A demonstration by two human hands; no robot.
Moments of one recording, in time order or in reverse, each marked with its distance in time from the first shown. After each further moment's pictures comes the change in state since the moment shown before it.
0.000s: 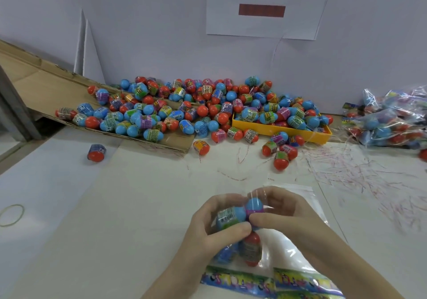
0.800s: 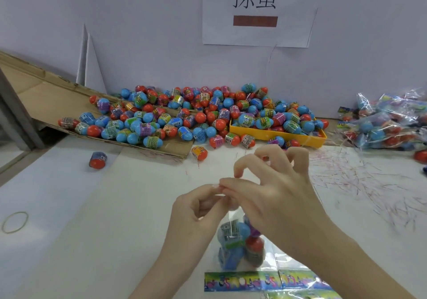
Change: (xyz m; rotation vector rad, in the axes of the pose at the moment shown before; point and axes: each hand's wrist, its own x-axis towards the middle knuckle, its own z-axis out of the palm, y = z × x) left_hand -0.001 0.034 0.008 0.285 0.166 0.397; right_hand 0.003 -0.044 0.025 -1.487 0.397 -1.077
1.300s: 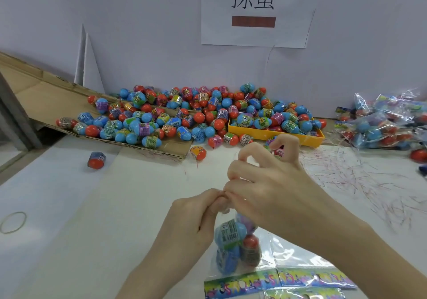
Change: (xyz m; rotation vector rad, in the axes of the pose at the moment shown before) left_hand 0.002 -0.011 -0.014 0.588 -0.136 0.342; right_hand 0.015 0.007 -0.016 -0.152 -0.149 -0.200
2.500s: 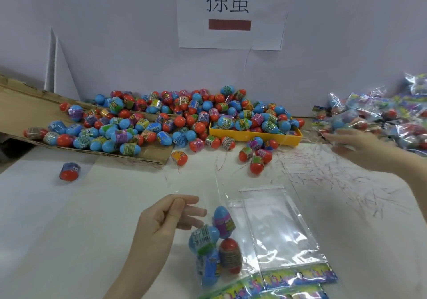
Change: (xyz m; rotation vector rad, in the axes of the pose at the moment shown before) left_hand -0.004 -0.012 0.007 -0.488 0.157 -0.451; right_hand -0.105 0.176 0.038 0.328 -0.788 1.031
